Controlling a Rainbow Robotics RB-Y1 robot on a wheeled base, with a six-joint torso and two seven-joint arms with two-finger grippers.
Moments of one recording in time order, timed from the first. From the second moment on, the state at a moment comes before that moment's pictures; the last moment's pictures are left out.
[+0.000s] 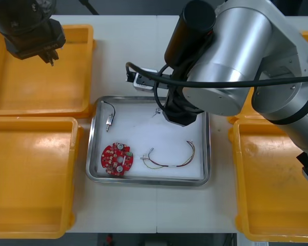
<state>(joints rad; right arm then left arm) -0.95 -0.50 0.65 -2.03 -0.64 1.82 1.73 -1.05 0.67 -0.13 -1.36 0.67 1.90 -0.84</state>
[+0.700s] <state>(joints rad) -0.90 -0.51 0.84 -1.84 -0.56 1.63 1.79 -1.05 0.67 -0.13 -1.36 0.67 1.90 -0.84</state>
